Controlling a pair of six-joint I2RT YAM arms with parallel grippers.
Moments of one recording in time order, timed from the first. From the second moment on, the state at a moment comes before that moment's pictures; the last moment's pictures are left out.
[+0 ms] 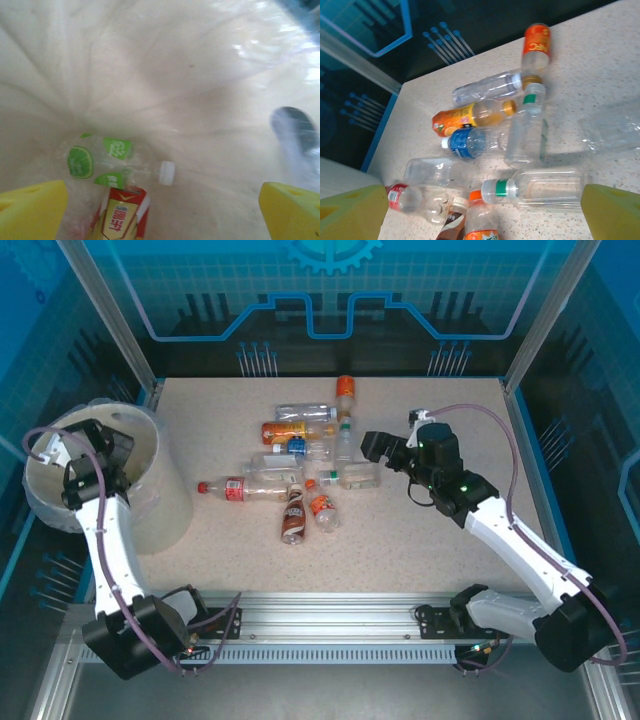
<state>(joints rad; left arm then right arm) 0.54 1.06 1.10 -0.67 -0.17 -0.71 0.46 1.13 0.94 -0.27 0.01 0.66</state>
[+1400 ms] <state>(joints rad) 0.46 0.73 1.03 -0.51 0.61 -0.59 0.28 1.96 1.34 -0.48 -0.01 1.66</state>
